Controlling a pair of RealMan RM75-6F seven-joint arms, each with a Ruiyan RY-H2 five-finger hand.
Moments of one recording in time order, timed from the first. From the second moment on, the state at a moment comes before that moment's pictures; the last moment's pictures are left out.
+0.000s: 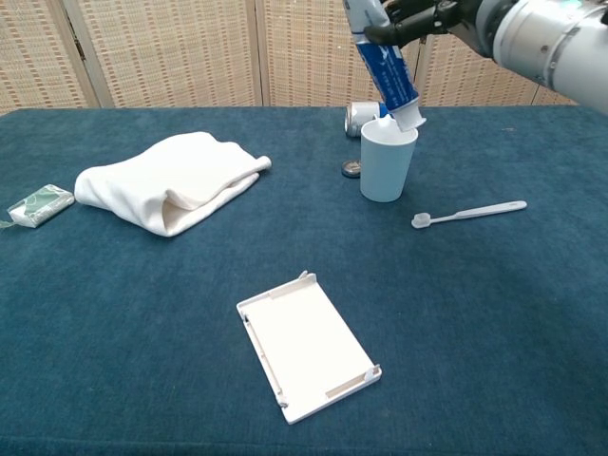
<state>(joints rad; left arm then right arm) 0.02 -1.15 -0.03 -1.58 1.45 1.56 0.08 0.83 -1.55 0.52 -1.42 -1.01 0.90 0.26</state>
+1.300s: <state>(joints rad) 0.04 -1.15 -0.03 -1.57 1.43 1.54 0.07 1.06 -1.90 0.53 -0.70 -1.05 0.79 0.57</state>
